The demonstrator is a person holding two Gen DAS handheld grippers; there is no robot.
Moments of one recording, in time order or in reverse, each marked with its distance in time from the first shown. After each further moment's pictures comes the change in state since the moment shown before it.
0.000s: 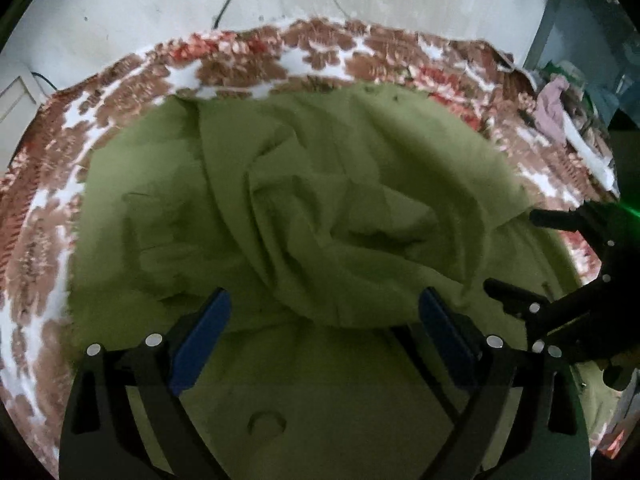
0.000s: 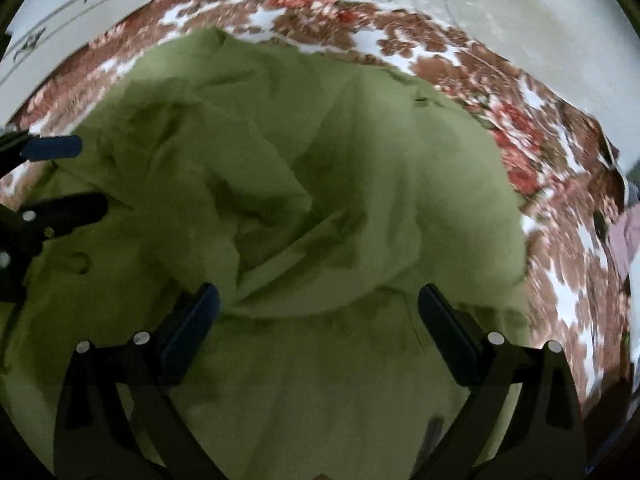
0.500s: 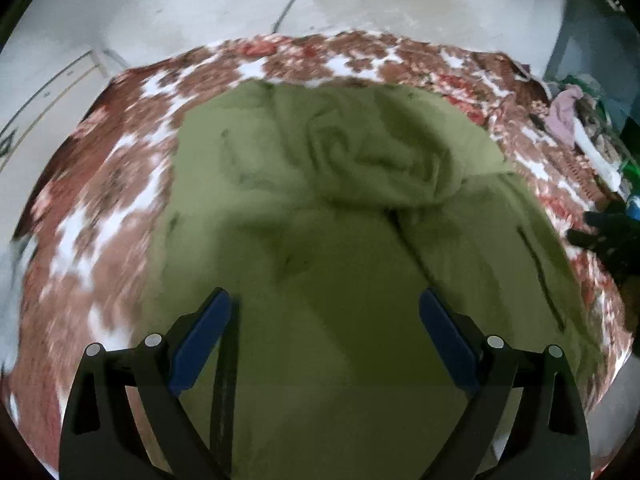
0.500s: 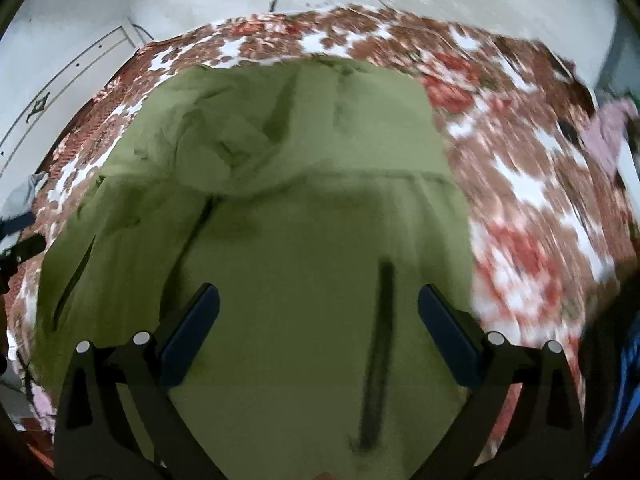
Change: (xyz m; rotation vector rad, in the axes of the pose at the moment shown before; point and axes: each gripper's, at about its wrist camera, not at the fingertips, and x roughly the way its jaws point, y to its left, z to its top) left arm -0.138 -0.023 -0.123 -0.107 0.004 0.166; right arm -0.118 -0.064 -0.120 0.222 -0.004 0.093
